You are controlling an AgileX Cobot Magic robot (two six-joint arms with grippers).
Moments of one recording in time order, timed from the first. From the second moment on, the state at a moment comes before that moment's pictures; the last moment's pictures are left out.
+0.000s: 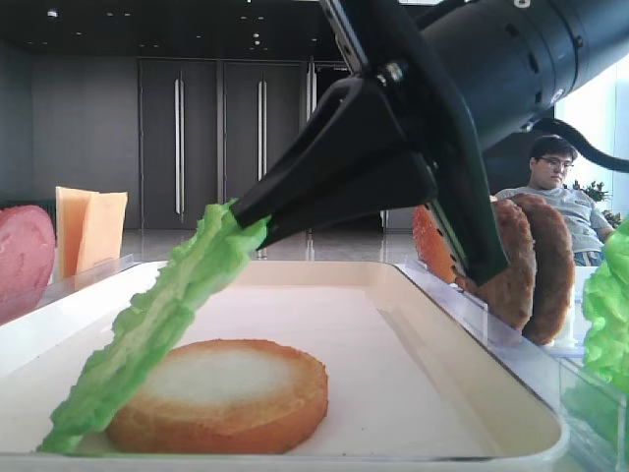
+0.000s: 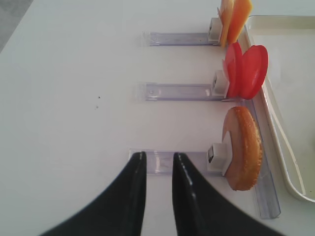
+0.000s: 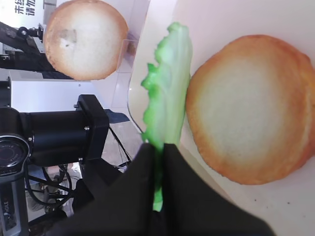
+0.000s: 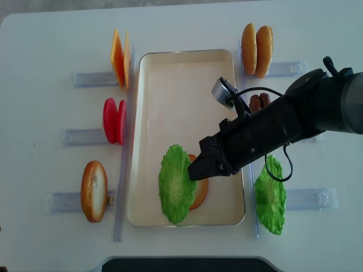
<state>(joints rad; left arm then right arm) 0.10 -0.02 -0.47 0.00 1.11 0.04 0.51 1.79 -0.82 1.47 0.93 -1.00</state>
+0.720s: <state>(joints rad) 0.10 -0.02 -0.47 0.00 1.11 0.04 0.46 1.79 -0.82 1.40 0.91 -0.98</state>
